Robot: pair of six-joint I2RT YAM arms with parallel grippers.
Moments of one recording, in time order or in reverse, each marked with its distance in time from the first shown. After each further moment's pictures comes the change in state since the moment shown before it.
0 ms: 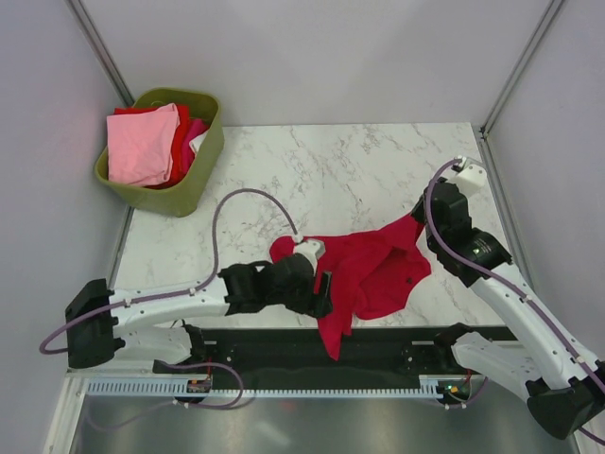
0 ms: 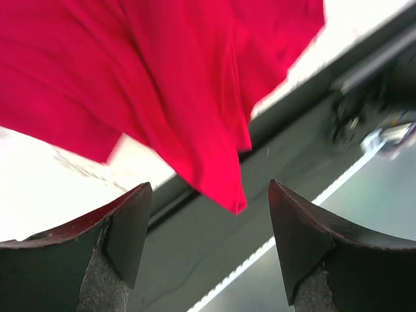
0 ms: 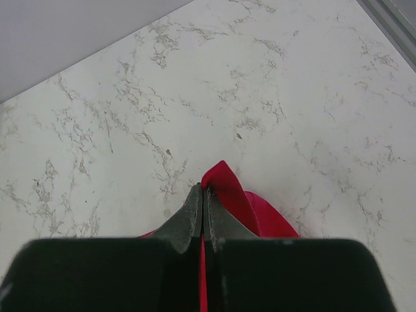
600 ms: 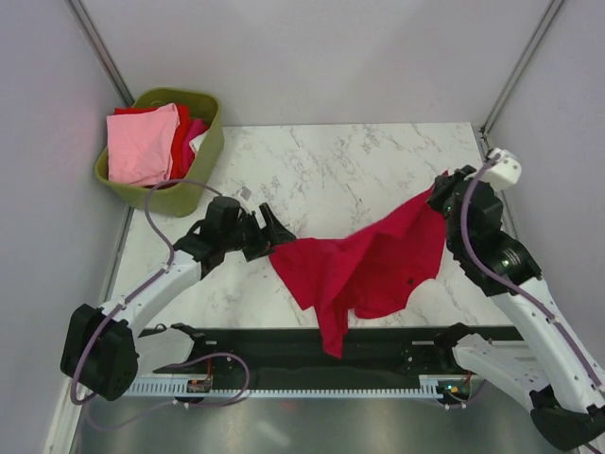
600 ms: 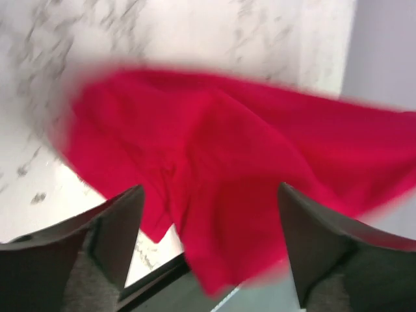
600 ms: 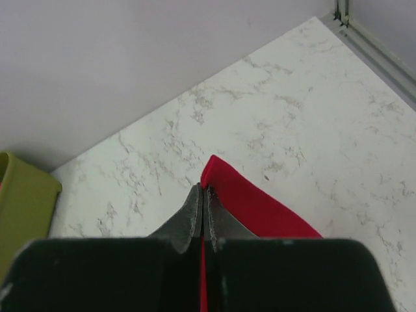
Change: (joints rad) left arm 0.689 -0.049 -0.080 0.213 0.424 -0.090; right arm 0.000 -0.118 0.127 0.000 0.050 0.000
